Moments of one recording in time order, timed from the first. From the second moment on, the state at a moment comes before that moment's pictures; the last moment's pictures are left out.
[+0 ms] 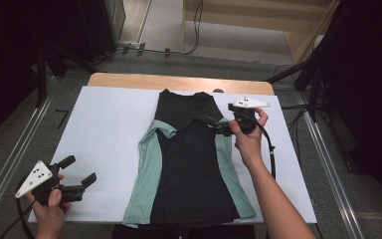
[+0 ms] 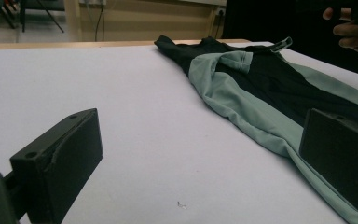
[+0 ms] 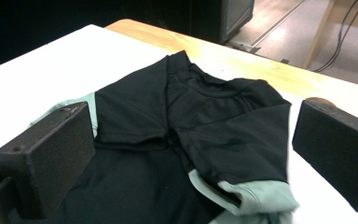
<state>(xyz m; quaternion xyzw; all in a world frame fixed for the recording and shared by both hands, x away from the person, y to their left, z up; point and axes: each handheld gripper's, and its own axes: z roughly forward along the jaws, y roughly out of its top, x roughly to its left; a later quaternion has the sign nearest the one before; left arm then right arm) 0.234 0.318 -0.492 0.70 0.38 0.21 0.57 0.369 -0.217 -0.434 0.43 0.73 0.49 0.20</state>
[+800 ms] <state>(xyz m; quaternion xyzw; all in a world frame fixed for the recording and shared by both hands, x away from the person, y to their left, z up) 0.234 0.315 -0.493 0.71 0.37 0.21 0.56 0.321 -0.261 -0.444 0.43 0.71 0.51 0.23</state>
